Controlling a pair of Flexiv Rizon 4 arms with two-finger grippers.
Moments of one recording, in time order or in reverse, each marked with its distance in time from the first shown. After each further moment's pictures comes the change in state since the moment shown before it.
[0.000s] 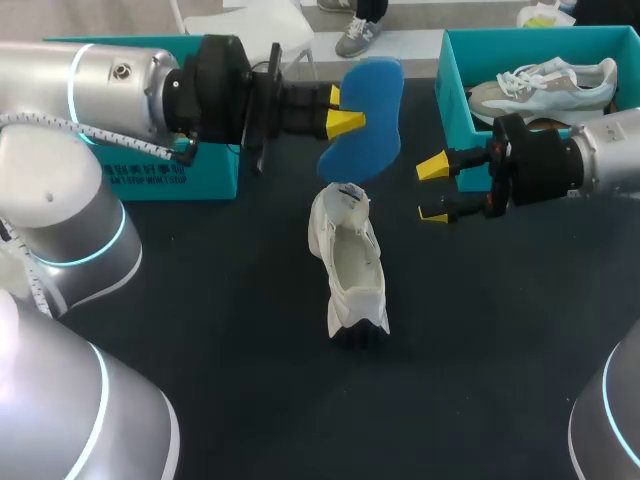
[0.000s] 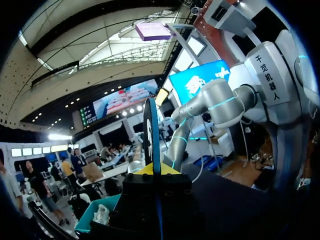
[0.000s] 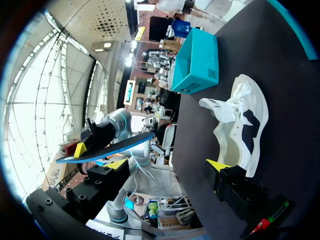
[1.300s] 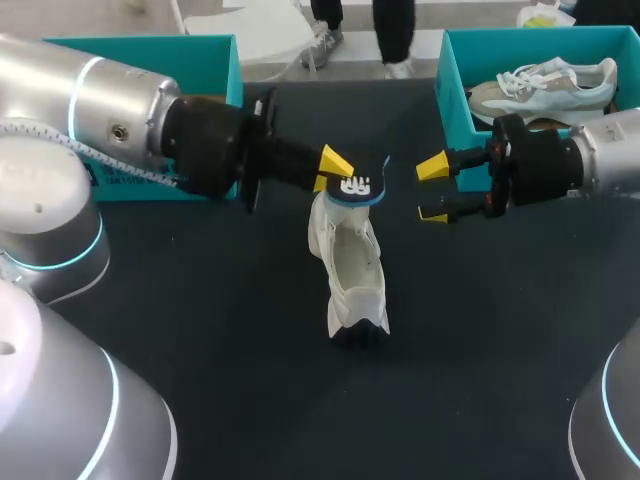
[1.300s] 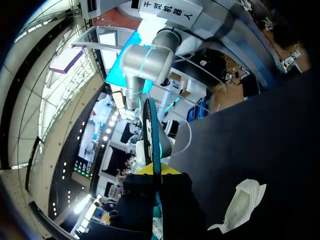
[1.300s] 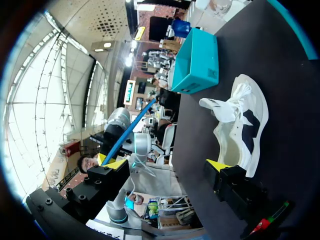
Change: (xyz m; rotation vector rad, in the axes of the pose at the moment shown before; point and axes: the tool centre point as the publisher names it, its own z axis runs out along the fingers) left arm 0.036 0.050 -0.014 -0.104 0.191 0.772; right arm 0.000 0.000 0.000 0.000 0.000 0.000
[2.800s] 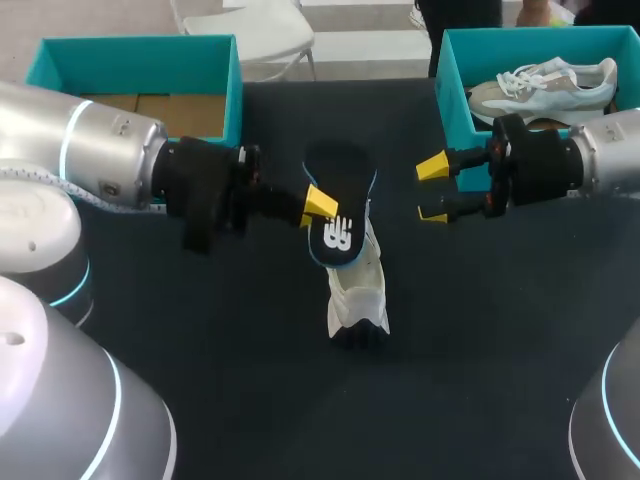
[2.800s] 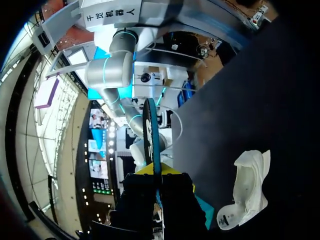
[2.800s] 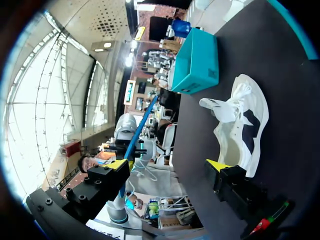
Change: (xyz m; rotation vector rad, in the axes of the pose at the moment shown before) left arm 0.047 0.005 -0.006 -0.051 0.015 0.371; right arm 0.001 0.000 0.000 -0.001 0.005 0.004
